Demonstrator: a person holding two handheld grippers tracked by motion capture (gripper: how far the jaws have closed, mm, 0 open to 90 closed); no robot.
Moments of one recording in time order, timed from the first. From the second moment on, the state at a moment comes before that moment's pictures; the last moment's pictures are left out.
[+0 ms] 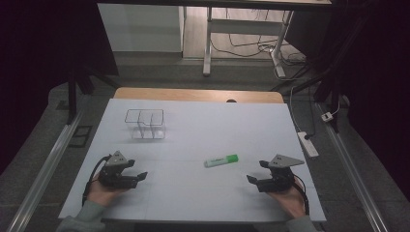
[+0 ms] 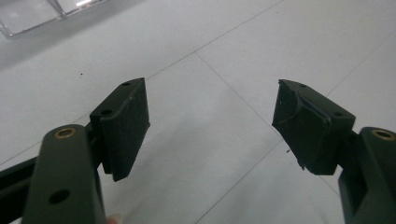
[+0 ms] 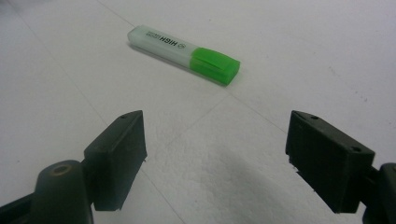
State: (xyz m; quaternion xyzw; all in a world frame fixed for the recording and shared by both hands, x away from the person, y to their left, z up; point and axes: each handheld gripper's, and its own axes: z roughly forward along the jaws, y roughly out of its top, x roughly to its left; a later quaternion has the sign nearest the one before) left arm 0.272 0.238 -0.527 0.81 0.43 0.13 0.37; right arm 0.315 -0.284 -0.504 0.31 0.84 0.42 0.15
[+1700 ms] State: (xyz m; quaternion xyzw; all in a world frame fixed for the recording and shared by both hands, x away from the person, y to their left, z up) left arm 0.299 0.254 -0.520 0.80 0.45 0.15 0.36; right arm 0.317 -0.285 -0.506 0.31 0.84 0.41 0.16
